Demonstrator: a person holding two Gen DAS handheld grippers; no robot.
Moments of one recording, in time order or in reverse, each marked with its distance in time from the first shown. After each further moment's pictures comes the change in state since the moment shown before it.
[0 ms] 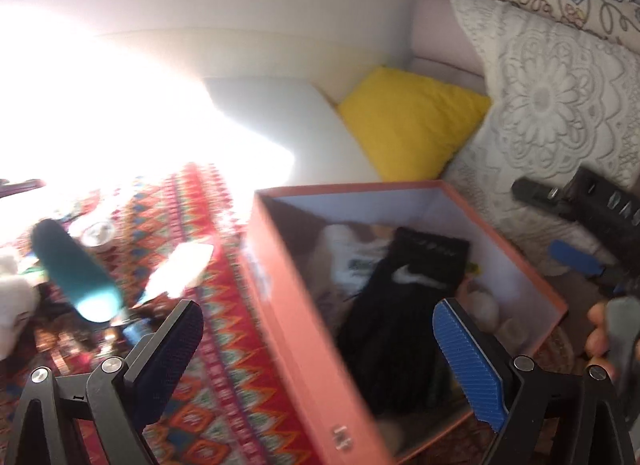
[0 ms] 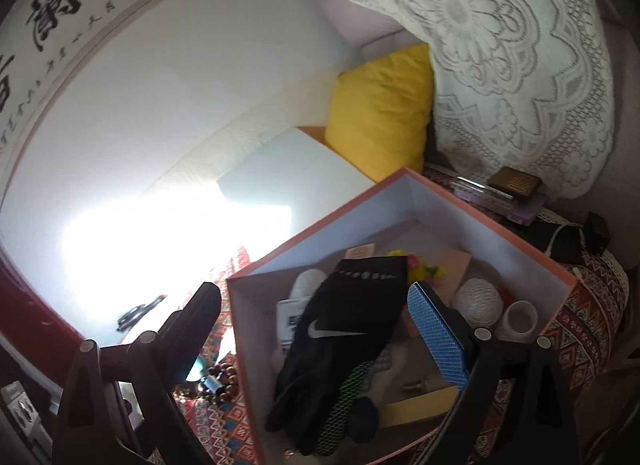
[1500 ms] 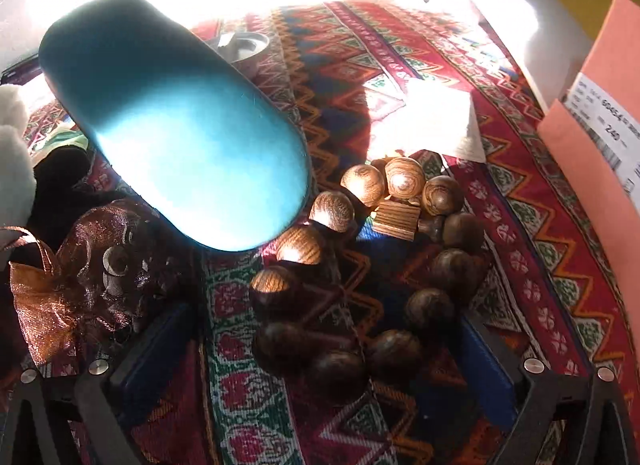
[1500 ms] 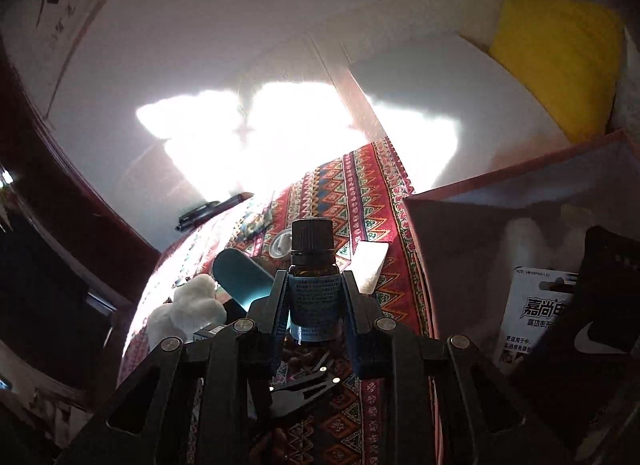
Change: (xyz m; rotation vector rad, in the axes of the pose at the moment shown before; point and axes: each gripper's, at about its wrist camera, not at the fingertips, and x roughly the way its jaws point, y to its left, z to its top) left arm 0.208 0.164 -0.070 -0.093 0.304 0.274; right arm 0.158 0.125 -0.027 -0.182 0.313 0.270
